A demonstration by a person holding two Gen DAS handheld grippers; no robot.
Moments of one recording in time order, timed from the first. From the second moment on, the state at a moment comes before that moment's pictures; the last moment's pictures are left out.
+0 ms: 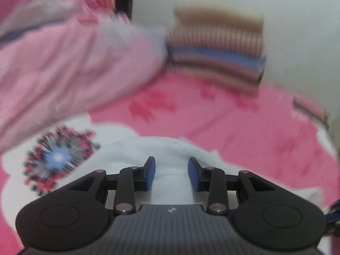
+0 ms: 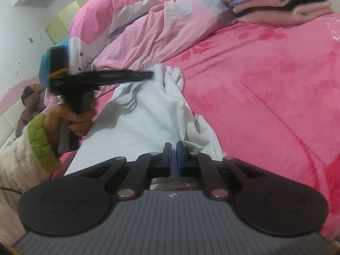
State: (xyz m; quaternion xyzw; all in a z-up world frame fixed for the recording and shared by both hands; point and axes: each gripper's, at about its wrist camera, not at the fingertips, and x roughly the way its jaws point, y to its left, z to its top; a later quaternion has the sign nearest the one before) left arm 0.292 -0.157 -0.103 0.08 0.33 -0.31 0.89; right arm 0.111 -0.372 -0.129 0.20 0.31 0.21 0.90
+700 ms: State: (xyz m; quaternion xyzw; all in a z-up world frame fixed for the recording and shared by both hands) left arm 0.293 -0.164 -0.066 0.05 0.34 -0.32 0.88; right arm 0.111 -0.376 -0.131 0.22 0.31 0.22 0.90
